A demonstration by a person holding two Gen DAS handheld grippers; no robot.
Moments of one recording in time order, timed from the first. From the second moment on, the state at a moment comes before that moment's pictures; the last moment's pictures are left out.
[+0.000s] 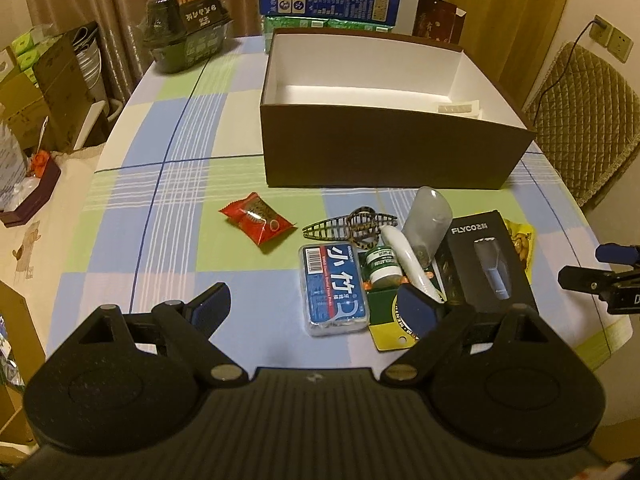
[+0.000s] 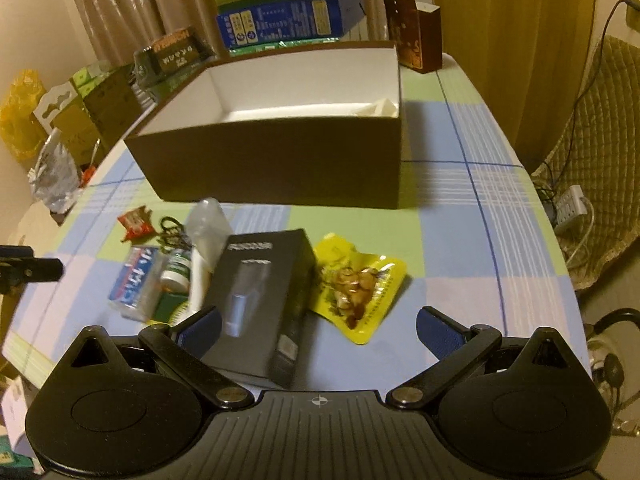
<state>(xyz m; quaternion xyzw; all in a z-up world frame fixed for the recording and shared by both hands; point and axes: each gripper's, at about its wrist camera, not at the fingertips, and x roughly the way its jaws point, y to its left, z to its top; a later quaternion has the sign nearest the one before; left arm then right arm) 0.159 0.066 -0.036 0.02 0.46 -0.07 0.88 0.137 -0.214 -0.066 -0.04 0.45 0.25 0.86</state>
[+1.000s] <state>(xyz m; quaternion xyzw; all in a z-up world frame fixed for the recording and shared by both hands) 0.220 0.090 -0.091 0.00 0.50 -0.01 0.87 0.213 -0.189 -0.155 -0.31 0.39 0.47 0.73</state>
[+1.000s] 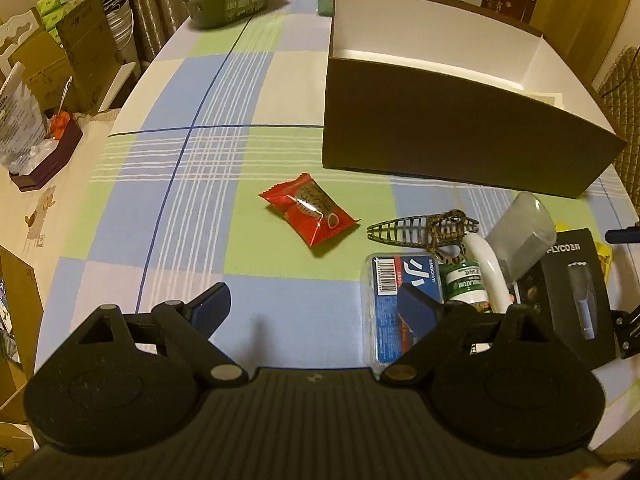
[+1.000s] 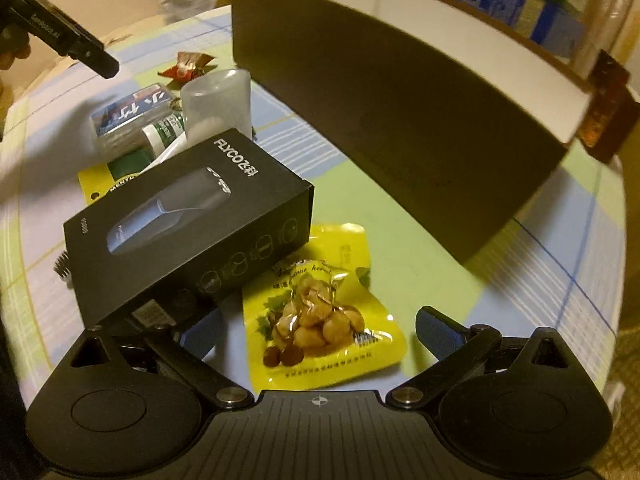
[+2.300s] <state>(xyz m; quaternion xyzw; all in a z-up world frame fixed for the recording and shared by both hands) 0.319 0.104 -0.134 -0.01 0.51 -0.01 0.86 0.218 -0.266 -0.136 -0.07 0.46 0.15 0.87</state>
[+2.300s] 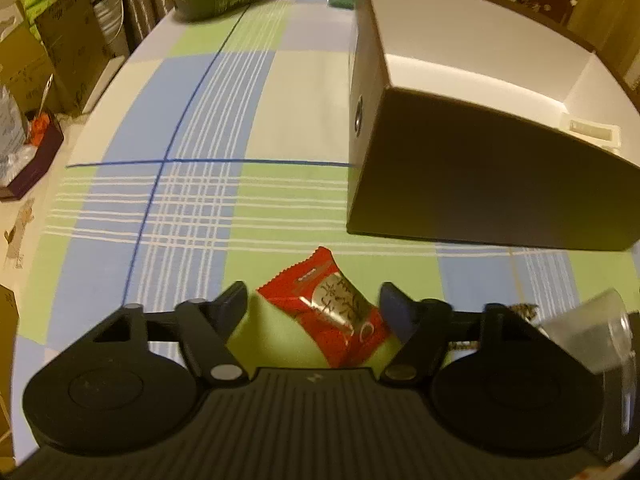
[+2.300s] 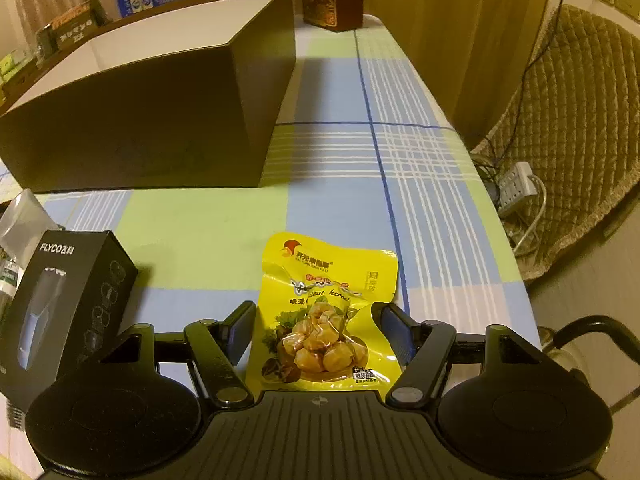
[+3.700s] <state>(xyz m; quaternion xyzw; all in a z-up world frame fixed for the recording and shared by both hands) 0.290 0.113 -0.094 0.03 0.46 -0.07 0.88 0.205 -0.256 -0.097 -0.04 0.42 0.15 0.89</state>
